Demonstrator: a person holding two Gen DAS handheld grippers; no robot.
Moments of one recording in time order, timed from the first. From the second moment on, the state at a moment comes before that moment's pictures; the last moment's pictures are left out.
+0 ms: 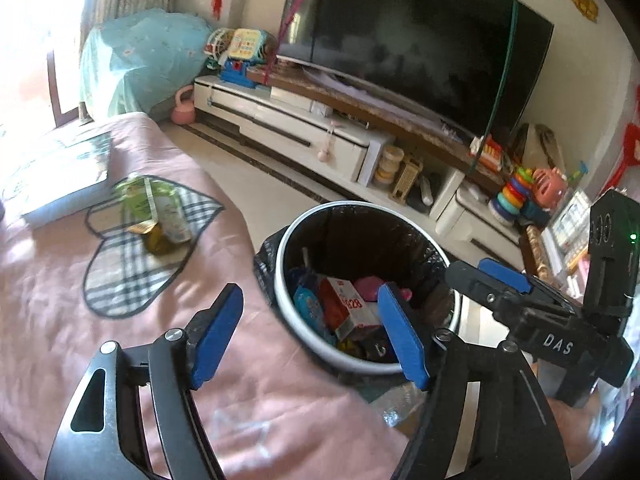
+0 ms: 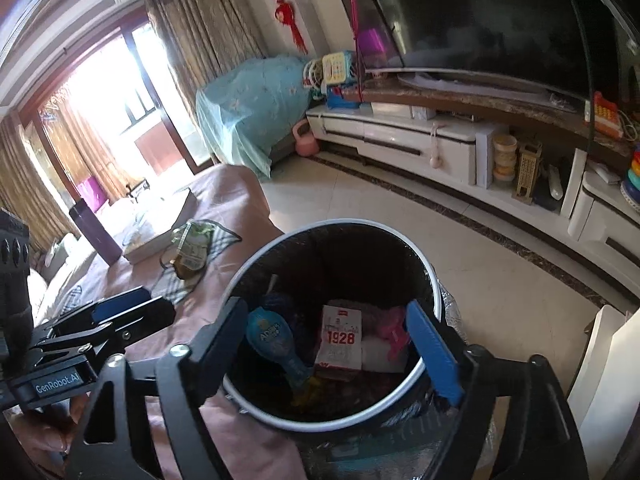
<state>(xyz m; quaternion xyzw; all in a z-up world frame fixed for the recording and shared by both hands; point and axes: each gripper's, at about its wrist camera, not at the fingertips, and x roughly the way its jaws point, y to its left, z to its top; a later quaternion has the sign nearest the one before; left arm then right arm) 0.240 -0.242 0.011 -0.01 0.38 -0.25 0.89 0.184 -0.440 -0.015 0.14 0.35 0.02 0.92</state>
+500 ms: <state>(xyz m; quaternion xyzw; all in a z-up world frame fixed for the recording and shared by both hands) 0.136 -0.153 0.008 -0.06 0.34 -0.21 0.92 0.095 -0.398 -0.005 0.18 0.30 0.01 0.94</state>
